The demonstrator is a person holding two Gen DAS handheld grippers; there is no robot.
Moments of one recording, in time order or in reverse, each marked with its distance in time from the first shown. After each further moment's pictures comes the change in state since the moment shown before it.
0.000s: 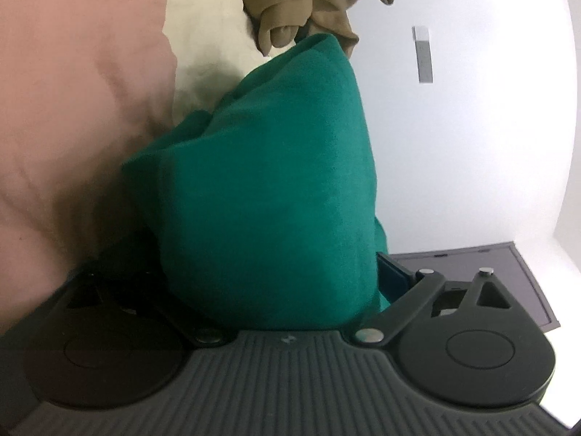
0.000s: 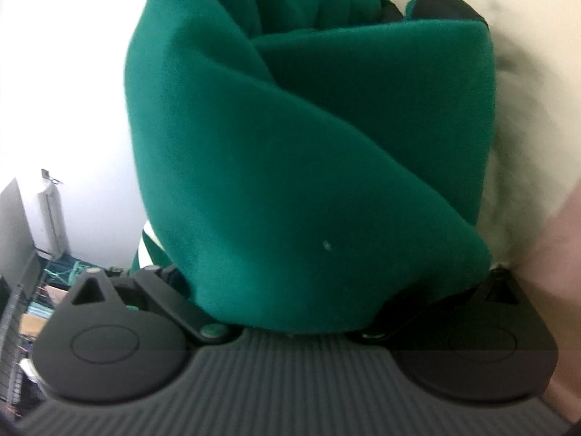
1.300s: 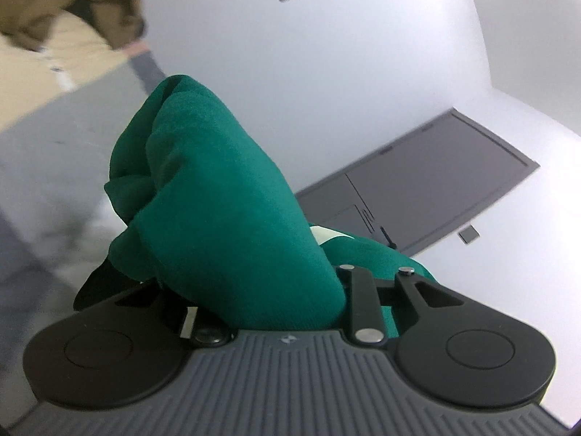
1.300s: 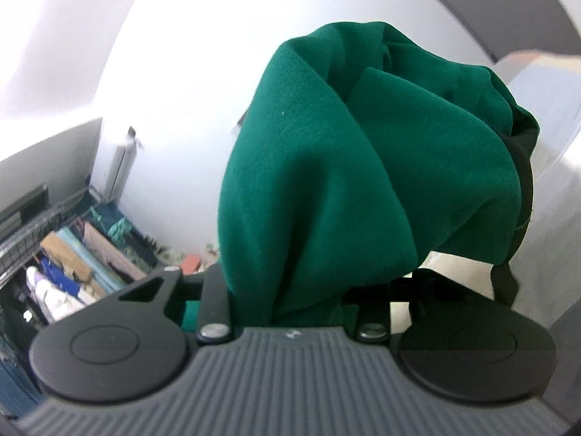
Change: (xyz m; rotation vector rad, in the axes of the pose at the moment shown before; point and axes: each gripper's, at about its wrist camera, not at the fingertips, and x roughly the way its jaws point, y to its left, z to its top) left arm 0.025 -0.198 -0.143 0.472 0.139 -0.148; right arm -0.205 0.056 0.131 -0.413 -0.173 0.178
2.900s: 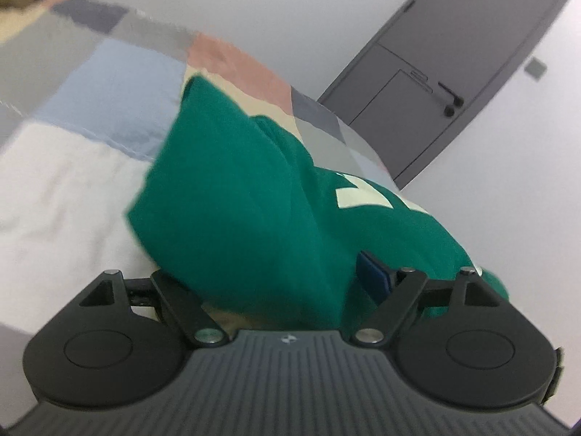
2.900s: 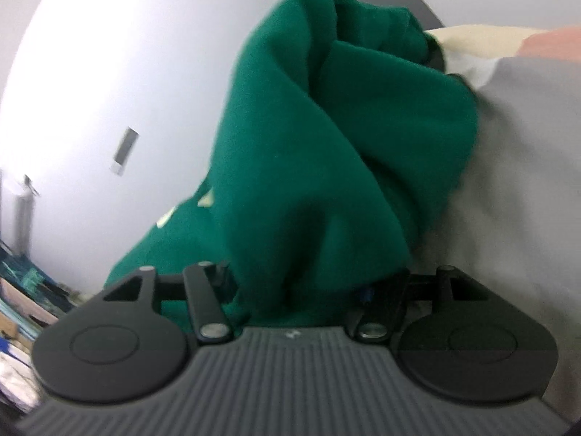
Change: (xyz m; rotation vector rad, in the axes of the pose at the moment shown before) left arm 0.213 0.011 -0.085 0.387 0.313 0.233; right arm -0.025 -0.217 -0.053 0.152 -0.019 -0.369
